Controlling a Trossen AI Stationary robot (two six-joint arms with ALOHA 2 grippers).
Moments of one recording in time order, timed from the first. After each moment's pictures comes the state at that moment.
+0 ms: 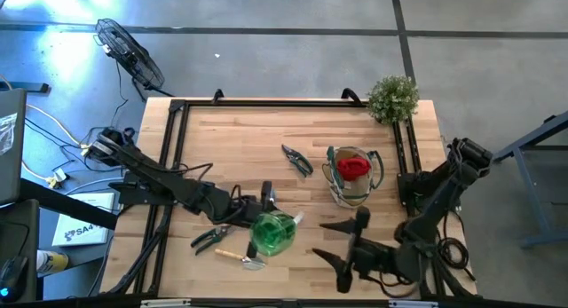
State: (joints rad) left arm -0.48 1.48 1.11 0.41 -0.30 -0.01; right arm 0.87 1.58 1.22 0.40 1.14 -0.37
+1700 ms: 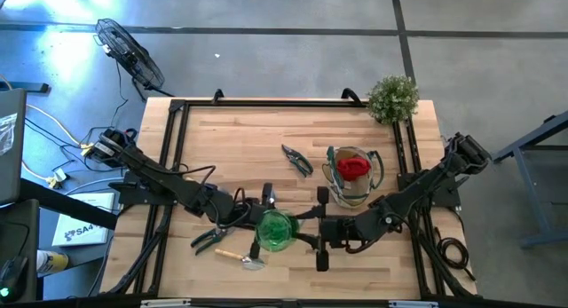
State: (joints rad) left arm -0.48 1.50 1.11 0.39 -0.33 -0.01; right arm 0.58 1.58 1.22 0.33 0.60 -0.18
